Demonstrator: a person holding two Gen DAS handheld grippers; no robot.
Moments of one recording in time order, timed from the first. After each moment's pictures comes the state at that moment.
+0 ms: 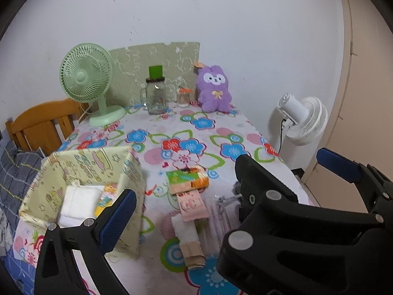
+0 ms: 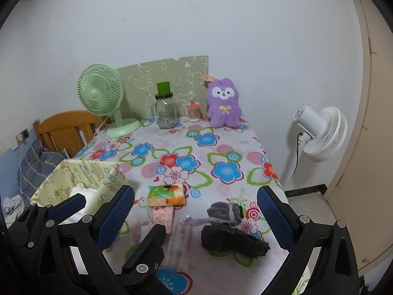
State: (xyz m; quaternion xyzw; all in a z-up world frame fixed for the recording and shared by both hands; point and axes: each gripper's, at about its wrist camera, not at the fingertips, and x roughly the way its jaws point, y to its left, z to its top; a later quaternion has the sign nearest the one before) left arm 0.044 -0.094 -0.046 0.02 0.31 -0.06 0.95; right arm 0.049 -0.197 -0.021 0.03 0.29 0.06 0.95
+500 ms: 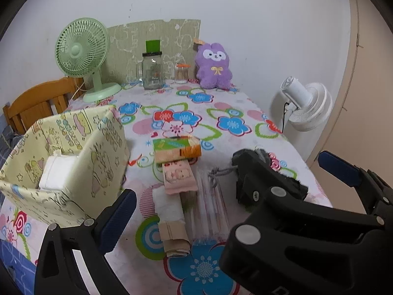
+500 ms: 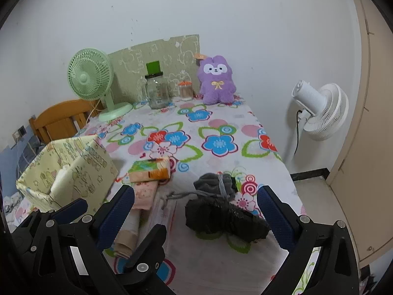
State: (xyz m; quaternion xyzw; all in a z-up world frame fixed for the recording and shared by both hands) left arm 0.049 -0.108 -0.098 0.00 0.35 -0.06 0.94; right arm 0.052 -0.215 -0.076 0.04 0.32 0.06 0.94
